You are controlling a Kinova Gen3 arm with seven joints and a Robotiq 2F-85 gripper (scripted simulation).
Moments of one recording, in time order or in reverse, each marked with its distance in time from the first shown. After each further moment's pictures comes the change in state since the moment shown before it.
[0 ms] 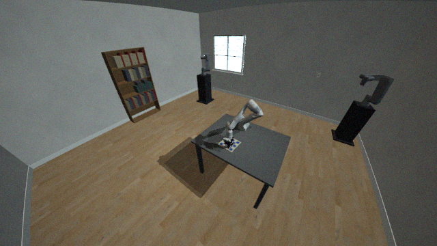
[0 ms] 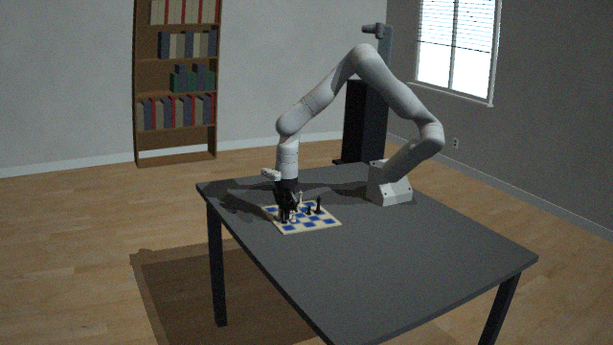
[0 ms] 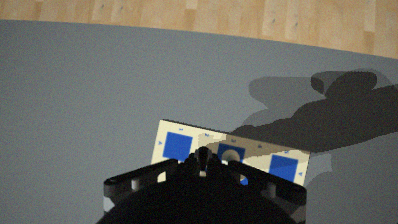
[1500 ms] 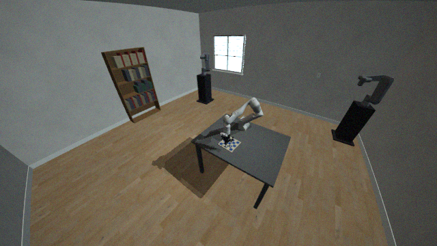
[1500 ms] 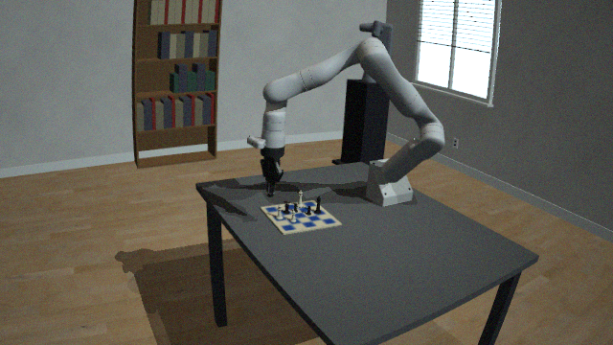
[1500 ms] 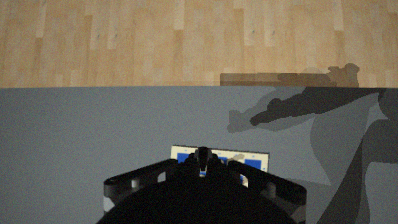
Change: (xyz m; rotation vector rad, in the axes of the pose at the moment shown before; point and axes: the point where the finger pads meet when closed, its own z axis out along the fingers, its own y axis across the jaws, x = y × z) arm 0.052 0.010 -0.106 -0.006 0.014 0.127
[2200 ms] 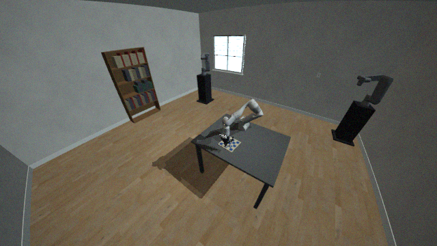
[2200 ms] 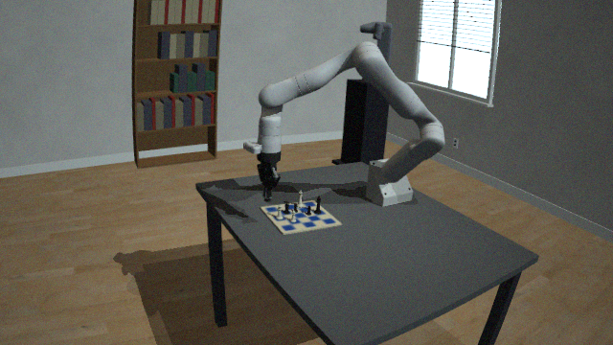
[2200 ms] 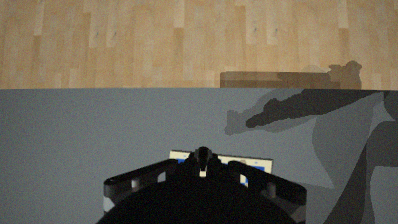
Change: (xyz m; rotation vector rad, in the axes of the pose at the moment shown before) arm 0.010 0.000 0.015 0.004 -0.013 -0.004
